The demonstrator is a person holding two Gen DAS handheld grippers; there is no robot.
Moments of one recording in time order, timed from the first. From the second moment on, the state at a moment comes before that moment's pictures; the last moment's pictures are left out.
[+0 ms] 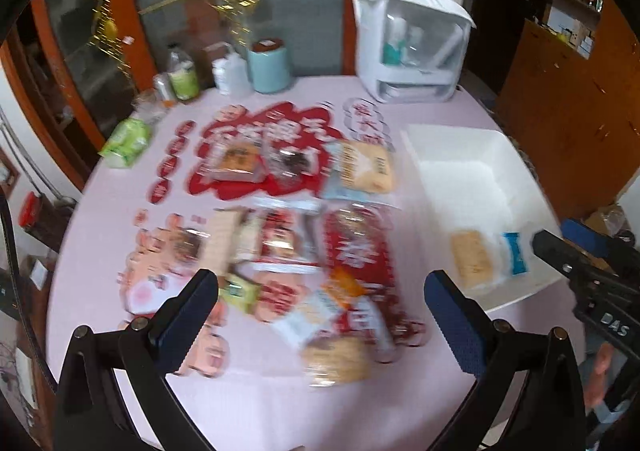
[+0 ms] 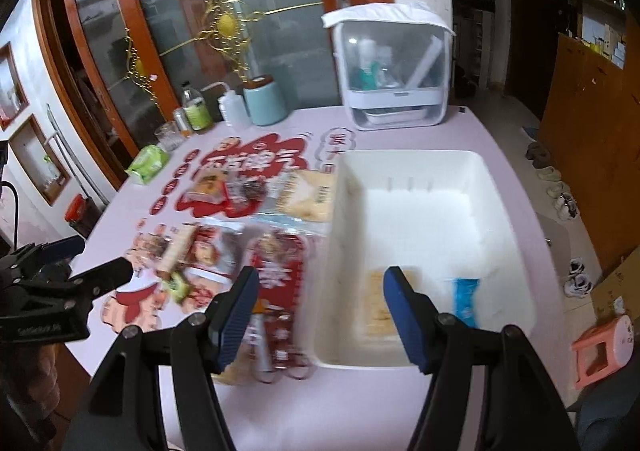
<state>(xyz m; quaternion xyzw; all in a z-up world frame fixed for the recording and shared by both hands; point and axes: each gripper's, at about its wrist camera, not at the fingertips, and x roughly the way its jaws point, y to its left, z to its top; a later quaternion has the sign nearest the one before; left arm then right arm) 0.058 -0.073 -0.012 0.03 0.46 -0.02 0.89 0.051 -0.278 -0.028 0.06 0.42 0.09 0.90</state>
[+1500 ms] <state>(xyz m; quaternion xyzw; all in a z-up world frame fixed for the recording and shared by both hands) 0.187 0.160 -0.166 0.04 0.57 -0.05 0.82 0.041 -0.115 -0.207 0.00 0.56 0.07 0.82</state>
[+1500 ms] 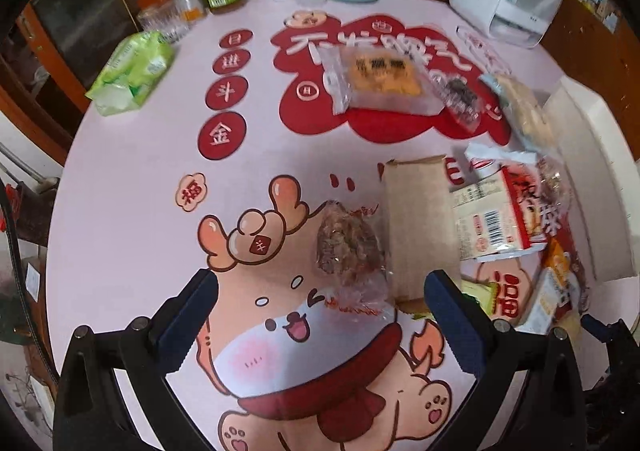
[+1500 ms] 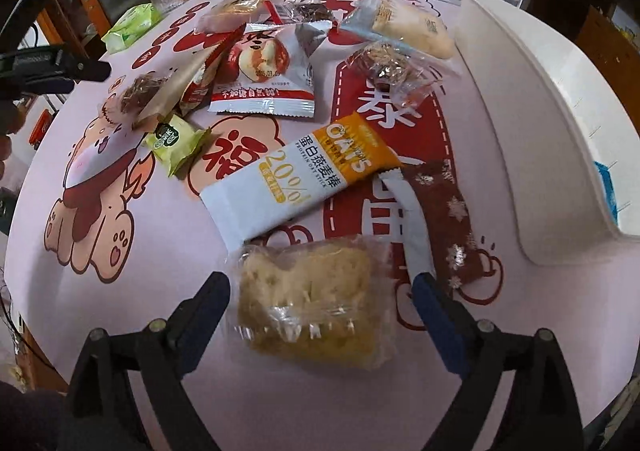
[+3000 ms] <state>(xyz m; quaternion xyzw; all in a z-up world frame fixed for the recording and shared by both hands) 0.173 0.160 -0.164 0.06 0.60 -0.01 0.80 0.032 -0.103 -0.163 -0.03 0.54 0.09 0.84</state>
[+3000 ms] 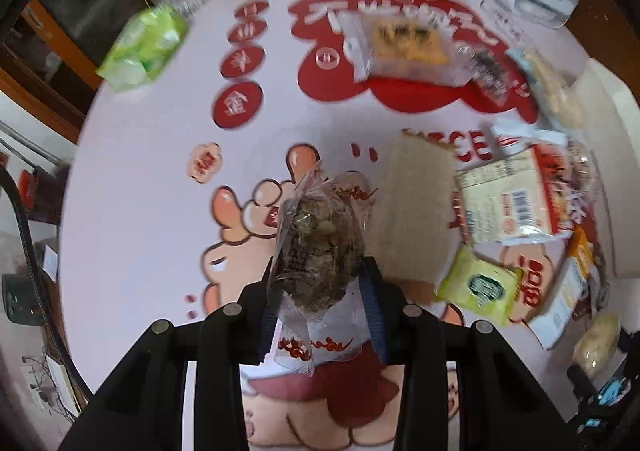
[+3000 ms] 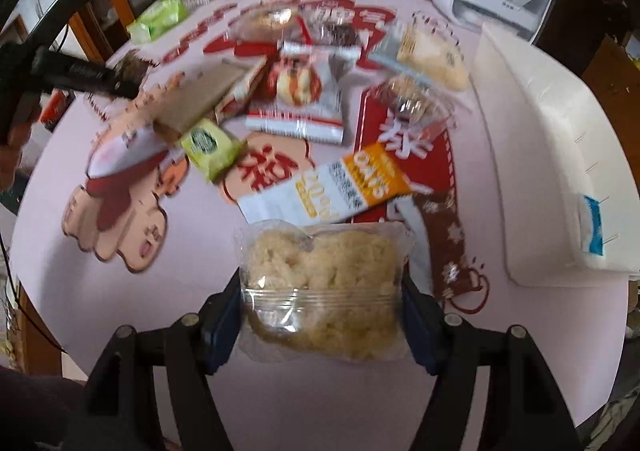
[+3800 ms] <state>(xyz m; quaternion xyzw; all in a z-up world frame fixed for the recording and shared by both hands) 0.105 -0.058 -0.027 0.08 0.49 -0.19 0.85 0.039 -0.254 -0.054 0.03 0.44 0.02 0.90</state>
